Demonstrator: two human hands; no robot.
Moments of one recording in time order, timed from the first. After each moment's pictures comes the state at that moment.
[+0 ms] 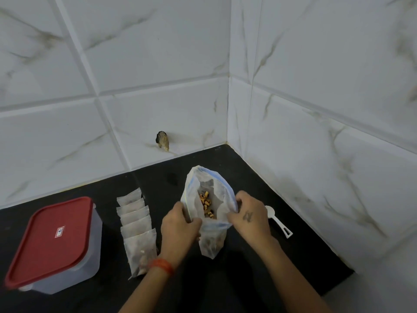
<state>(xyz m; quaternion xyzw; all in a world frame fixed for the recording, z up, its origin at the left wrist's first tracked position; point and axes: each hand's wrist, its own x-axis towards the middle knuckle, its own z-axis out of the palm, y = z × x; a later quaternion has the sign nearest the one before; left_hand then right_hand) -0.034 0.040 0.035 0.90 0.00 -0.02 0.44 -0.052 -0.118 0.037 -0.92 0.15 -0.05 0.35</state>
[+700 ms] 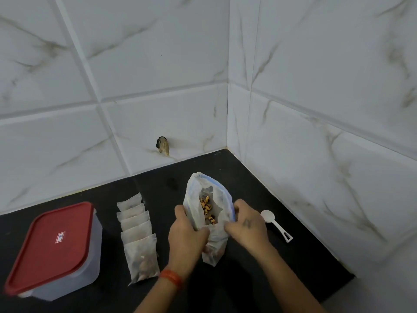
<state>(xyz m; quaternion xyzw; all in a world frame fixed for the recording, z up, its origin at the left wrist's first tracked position) -0.052 0.027 0.045 0.86 0.00 -0.02 0.50 -0.063 -0.109 0.053 -0.90 0.17 0.03 0.40</state>
